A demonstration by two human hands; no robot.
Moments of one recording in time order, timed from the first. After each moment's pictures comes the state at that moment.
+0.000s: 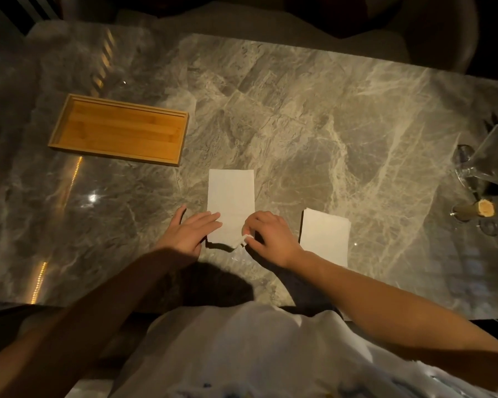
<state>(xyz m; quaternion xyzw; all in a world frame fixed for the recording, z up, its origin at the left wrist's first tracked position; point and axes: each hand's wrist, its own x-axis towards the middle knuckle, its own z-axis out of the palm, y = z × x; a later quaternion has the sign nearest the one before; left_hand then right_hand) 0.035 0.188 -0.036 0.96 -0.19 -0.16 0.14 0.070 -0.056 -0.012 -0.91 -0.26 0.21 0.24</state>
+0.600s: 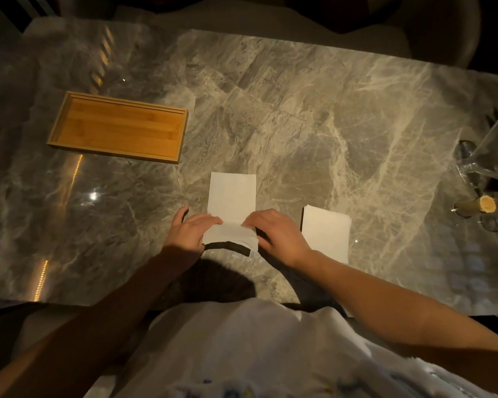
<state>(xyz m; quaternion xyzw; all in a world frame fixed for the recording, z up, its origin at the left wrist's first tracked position) 0.027 0.169 -0.027 0.96 -0.08 -0.09 0.26 0.068 -0.069 -0.009 -0.91 -0.31 0.16 0.23</state>
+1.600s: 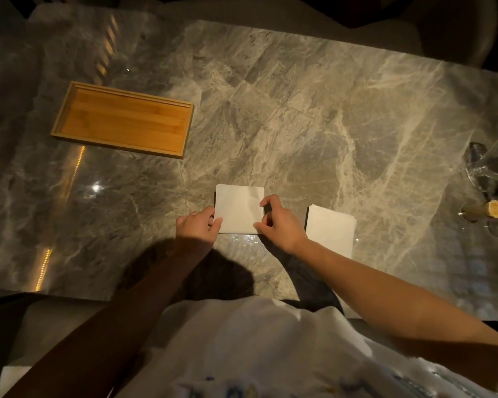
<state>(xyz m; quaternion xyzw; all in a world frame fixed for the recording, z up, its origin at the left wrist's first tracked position) 0.038 0.143 -0.024 0.95 0.11 -0.11 0.27 0.086 -0.056 -0.023 -0.91 -0.07 0.28 0.31</state>
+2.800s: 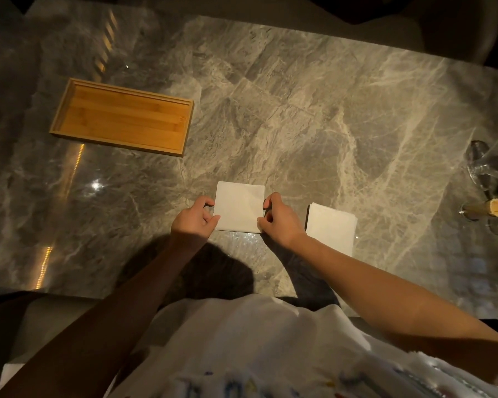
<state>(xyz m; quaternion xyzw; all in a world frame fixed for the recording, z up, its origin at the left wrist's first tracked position) 0.042 0.159 -0.033 0.92 0.11 -0.09 0.36 0.090 -0.050 -0.025 -0.91 -0.03 0.28 0.30</state>
